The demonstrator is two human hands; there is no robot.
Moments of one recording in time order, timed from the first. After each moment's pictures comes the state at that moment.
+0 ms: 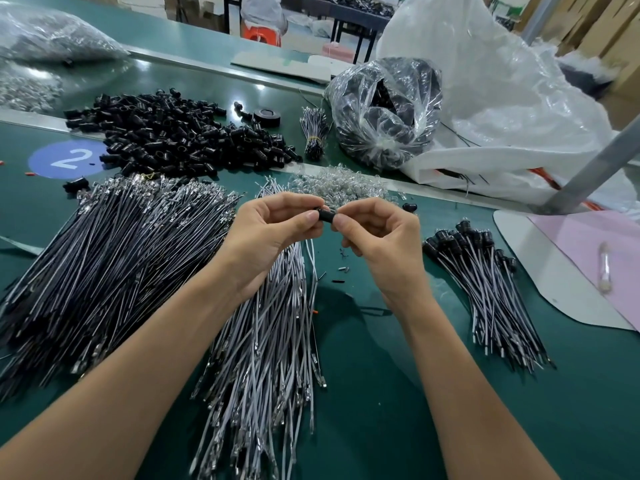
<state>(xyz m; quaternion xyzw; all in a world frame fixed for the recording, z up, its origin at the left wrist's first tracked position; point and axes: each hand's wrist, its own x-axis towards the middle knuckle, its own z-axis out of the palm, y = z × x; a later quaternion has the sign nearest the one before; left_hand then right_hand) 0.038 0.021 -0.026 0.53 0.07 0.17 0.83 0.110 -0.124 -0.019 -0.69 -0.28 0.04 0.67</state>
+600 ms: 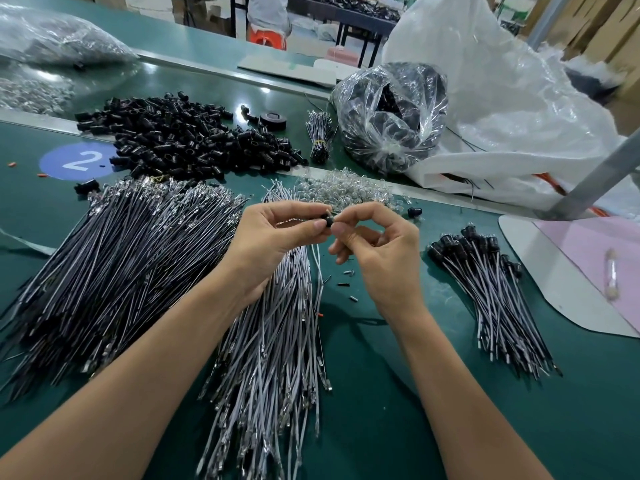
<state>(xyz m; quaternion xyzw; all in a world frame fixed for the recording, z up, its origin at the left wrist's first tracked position) 0.036 0.023 -0.026 0.57 0.08 0.18 0.79 0.100 -0.116 -0.024 -0.64 -0.32 0.02 0.70</state>
